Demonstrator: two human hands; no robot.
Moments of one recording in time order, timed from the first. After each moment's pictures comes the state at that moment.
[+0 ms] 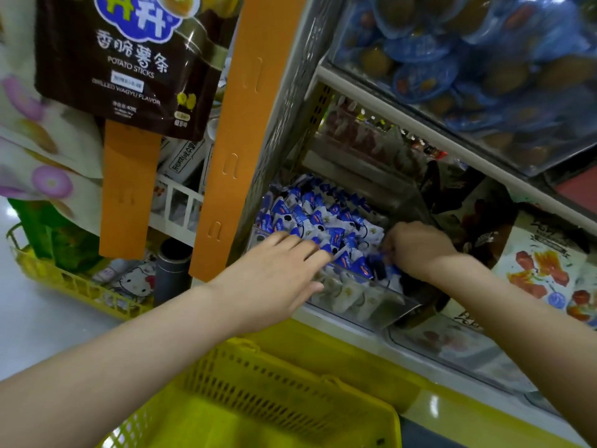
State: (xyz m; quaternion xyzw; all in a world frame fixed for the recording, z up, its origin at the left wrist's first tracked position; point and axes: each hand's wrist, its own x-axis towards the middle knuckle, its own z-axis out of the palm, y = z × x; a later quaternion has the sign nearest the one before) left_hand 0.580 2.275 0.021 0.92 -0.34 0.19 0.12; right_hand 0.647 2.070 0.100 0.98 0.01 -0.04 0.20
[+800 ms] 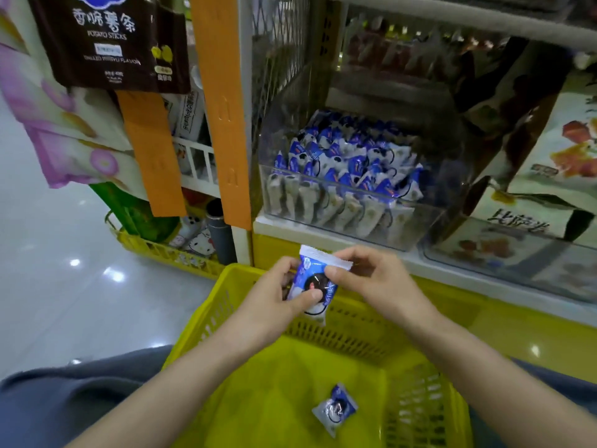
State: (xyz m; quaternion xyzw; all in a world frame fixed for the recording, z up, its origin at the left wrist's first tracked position) left_hand 0.484 2.245 -0.024 0.71 0.00 -0.11 0.69; right_hand 0.516 2.095 -0.003 0.79 0.08 -0.11 -0.59
